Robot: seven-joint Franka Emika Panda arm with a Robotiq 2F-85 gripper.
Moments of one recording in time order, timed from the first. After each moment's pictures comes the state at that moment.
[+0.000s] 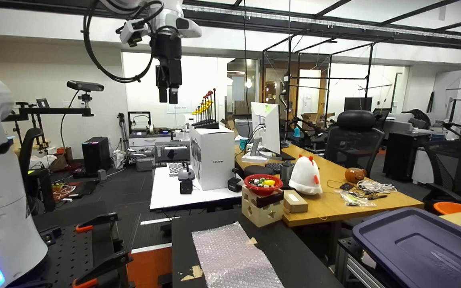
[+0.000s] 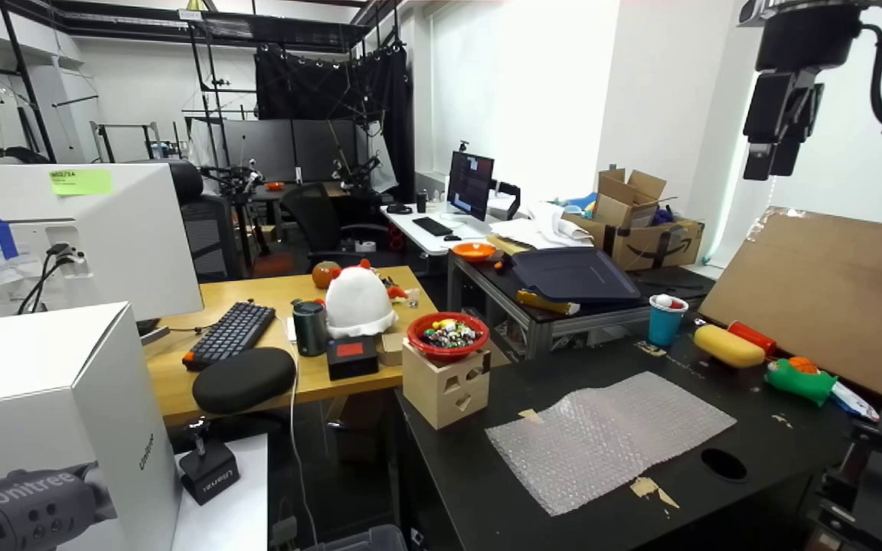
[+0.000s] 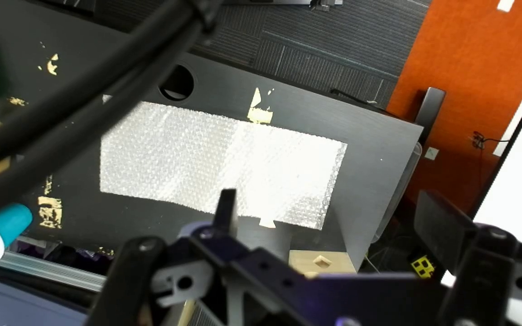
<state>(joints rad) 0.00 -0.60 -0.01 -2.51 0.02 1.91 0.01</state>
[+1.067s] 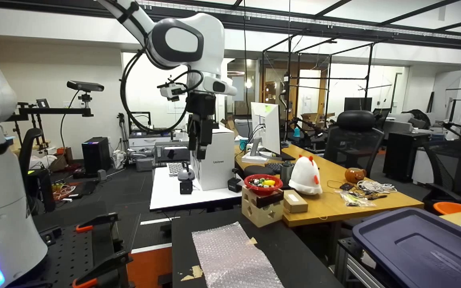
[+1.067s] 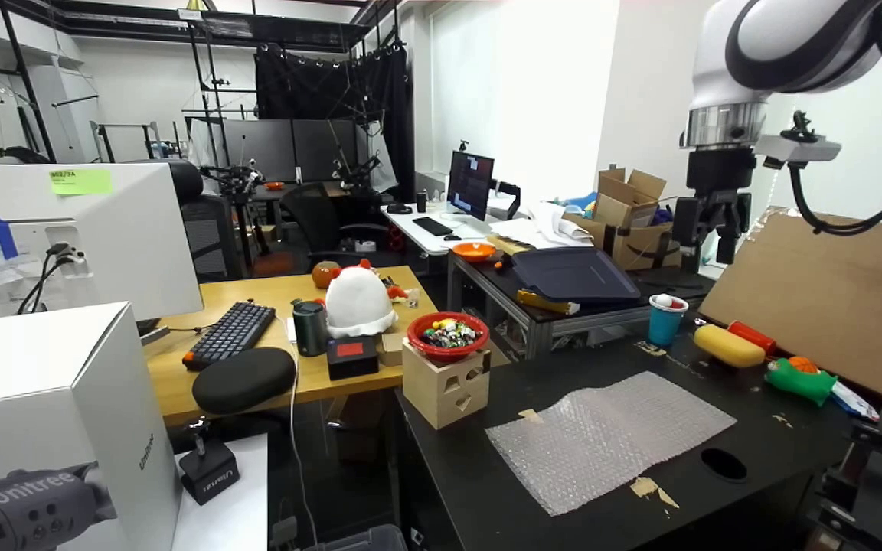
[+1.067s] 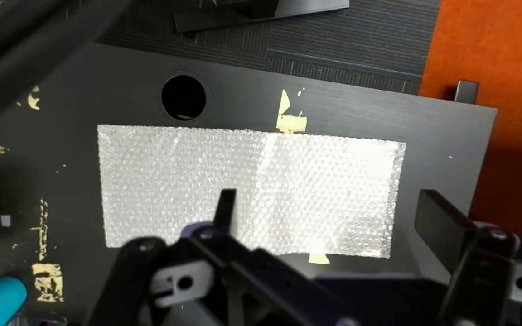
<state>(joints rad) -0.07 -0.18 -0.08 -2.49 0.02 2.20 0.01</state>
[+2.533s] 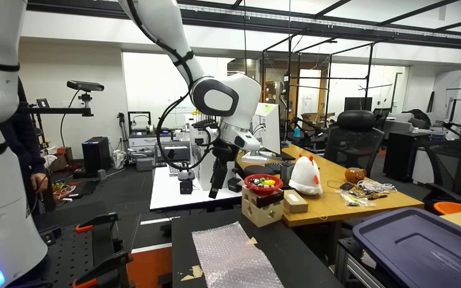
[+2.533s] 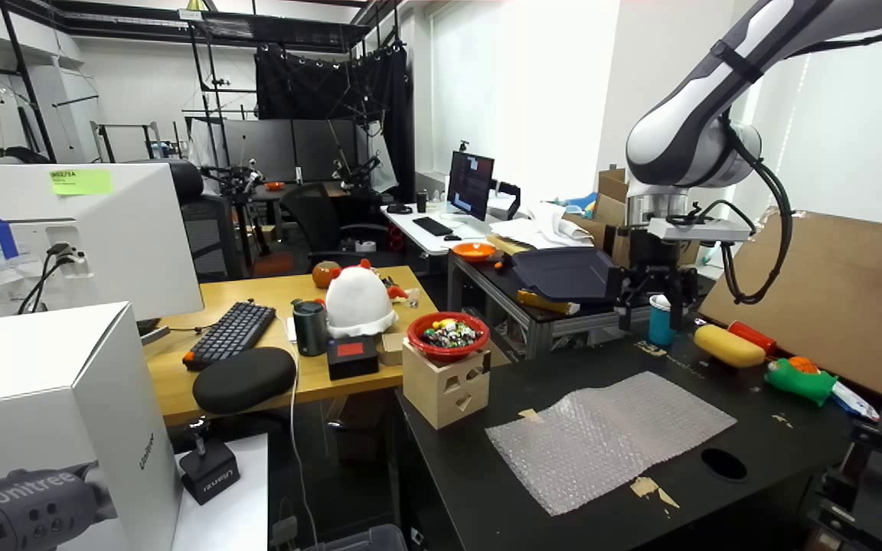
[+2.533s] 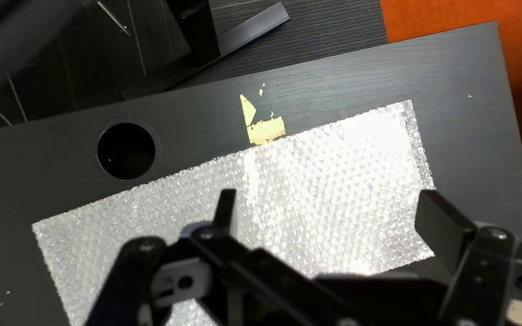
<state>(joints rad) -0.09 0.30 -0.08 -2.25 0.25 2.28 0.18</state>
